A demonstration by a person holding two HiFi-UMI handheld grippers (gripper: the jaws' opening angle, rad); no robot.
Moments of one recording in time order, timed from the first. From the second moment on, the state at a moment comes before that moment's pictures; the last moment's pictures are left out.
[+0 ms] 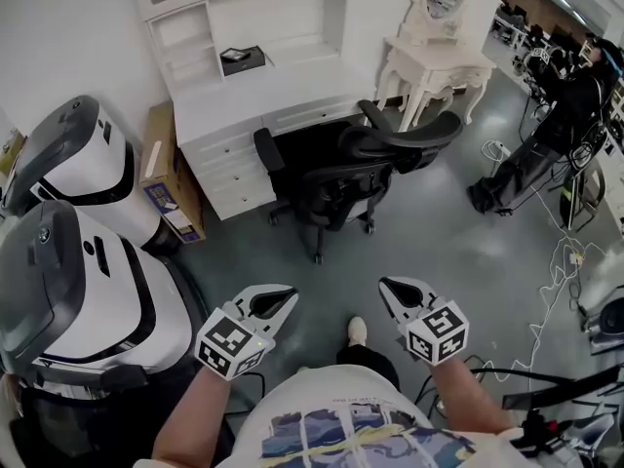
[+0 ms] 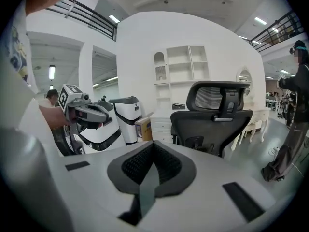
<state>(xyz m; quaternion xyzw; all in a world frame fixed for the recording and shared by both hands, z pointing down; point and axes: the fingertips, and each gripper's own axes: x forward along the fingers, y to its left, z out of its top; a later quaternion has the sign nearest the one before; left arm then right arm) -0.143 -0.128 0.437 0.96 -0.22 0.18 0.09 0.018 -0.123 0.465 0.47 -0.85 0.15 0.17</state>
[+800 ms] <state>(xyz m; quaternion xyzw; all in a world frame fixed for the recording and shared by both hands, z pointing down) -0.159 -0.057 0.437 0.96 -0.22 0.17 0.10 -0.017 -0.063 0.465 0.45 -0.87 0.14 0.17</state>
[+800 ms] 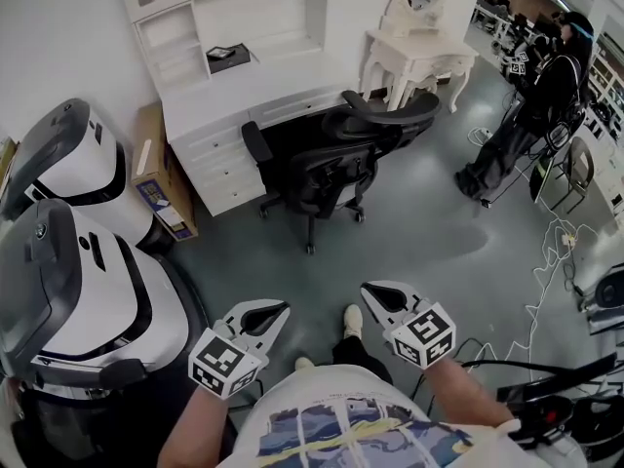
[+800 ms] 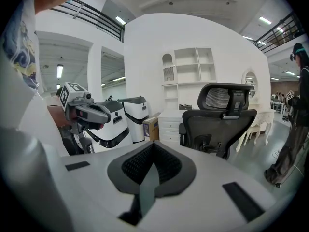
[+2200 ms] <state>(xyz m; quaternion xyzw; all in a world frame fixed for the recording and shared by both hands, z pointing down) -0.175 -0.044 0.442 0.96 -0.21 0.18 0.10 -0.058 -0.057 0.464 0.42 -0.88 0.12 0.18</state>
